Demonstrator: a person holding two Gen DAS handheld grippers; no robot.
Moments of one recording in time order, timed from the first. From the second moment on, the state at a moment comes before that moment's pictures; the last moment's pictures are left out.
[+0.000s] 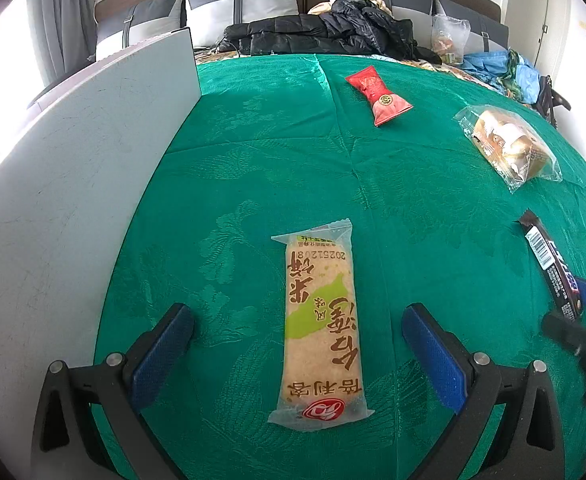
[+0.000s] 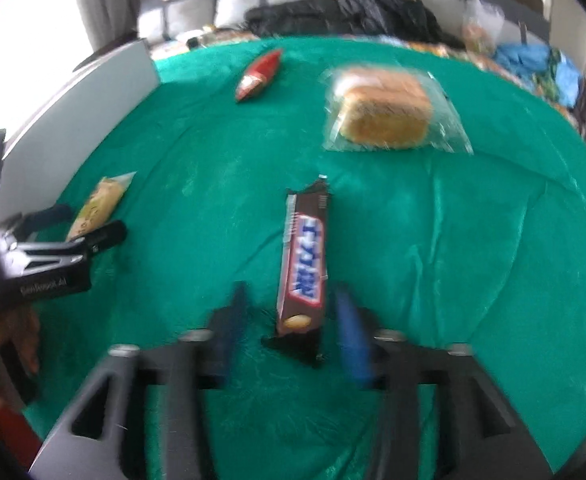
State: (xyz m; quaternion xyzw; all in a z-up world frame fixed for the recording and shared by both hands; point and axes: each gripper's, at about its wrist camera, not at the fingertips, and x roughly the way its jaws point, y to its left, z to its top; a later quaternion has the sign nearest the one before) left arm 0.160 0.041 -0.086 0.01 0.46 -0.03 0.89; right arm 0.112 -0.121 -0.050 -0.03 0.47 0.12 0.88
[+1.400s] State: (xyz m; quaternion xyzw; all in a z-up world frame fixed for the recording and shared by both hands) left arm 0.159 0.041 -0.084 0.01 0.46 -0.04 0.89; right arm 0.109 -0.114 -0.058 -0.05 0.44 0.09 0.89
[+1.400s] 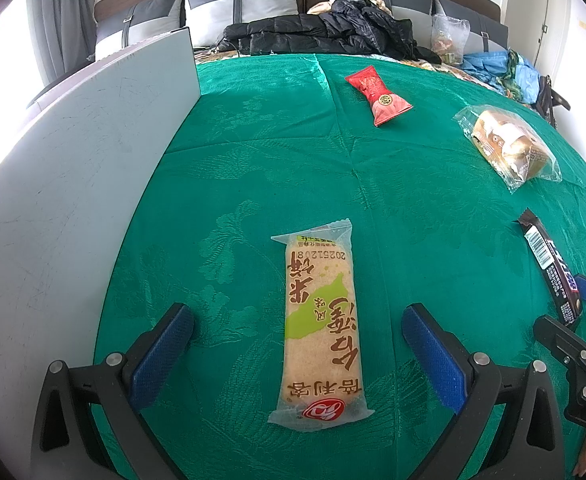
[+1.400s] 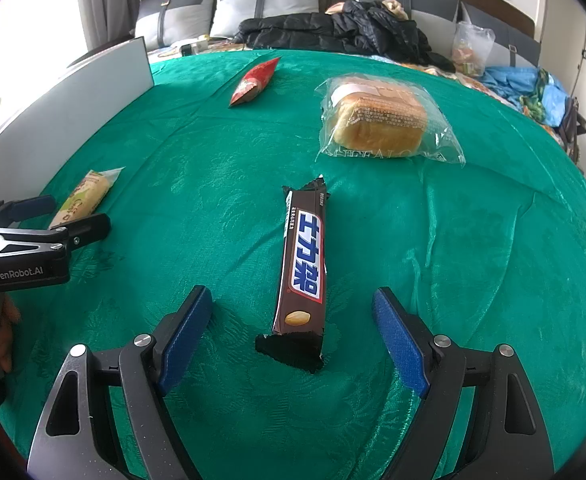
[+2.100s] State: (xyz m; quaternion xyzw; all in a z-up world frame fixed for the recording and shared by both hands) left arm 0.142 0.048 -0.037 -0.05 0.50 -0.13 0.86; right arm 0.139 -0.158 -0.027 0.07 0.58 0.12 0.81
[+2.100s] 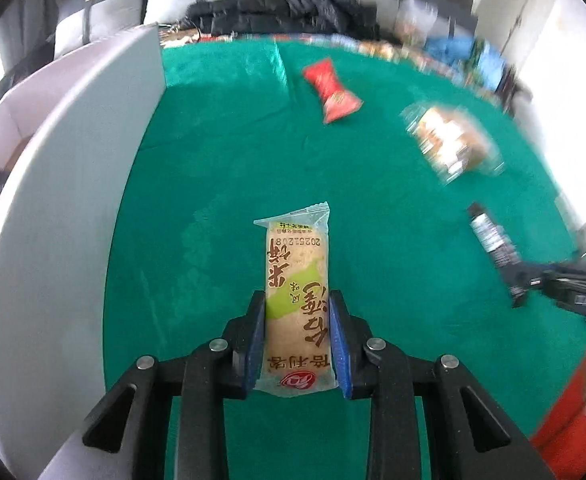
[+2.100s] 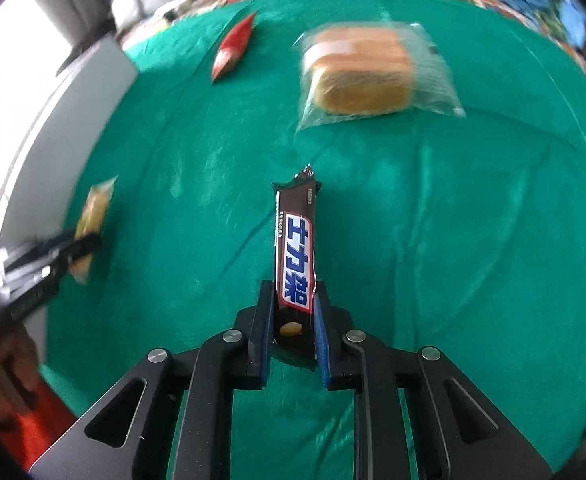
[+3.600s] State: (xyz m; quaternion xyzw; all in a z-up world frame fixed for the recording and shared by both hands) left arm 0.117 -0.021 -0.046 -0.03 0.47 -0.10 0.88; right arm 0.105 -0.246 -0.041 -0.01 0.46 -0.01 0.89
